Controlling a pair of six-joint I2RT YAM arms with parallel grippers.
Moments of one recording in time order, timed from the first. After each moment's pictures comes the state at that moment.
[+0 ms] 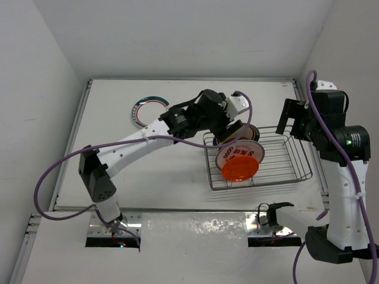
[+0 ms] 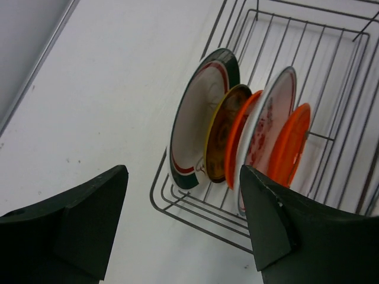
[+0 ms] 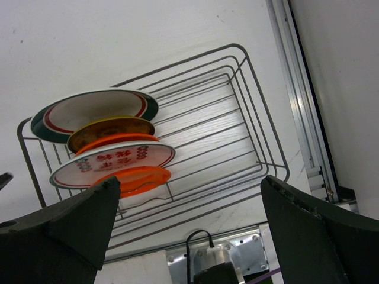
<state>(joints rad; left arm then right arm) -0.97 1.69 1.71 -0.52 0.00 0.21 0.09 1.08 1.63 -1.29 0.28 0.24</state>
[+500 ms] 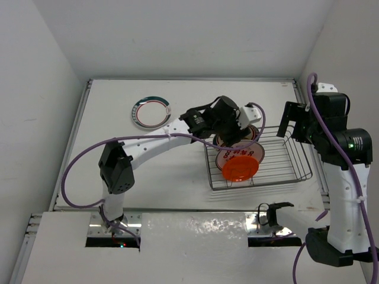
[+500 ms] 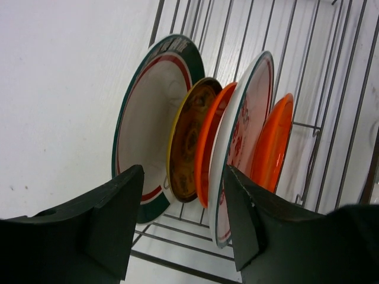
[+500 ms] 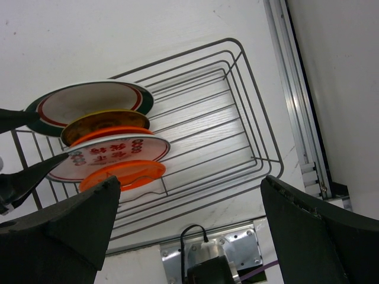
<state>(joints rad) -0.97 1.90 1.80 -0.54 0.12 0.24 0.09 1.05 1.63 -1.32 0.29 0.22</state>
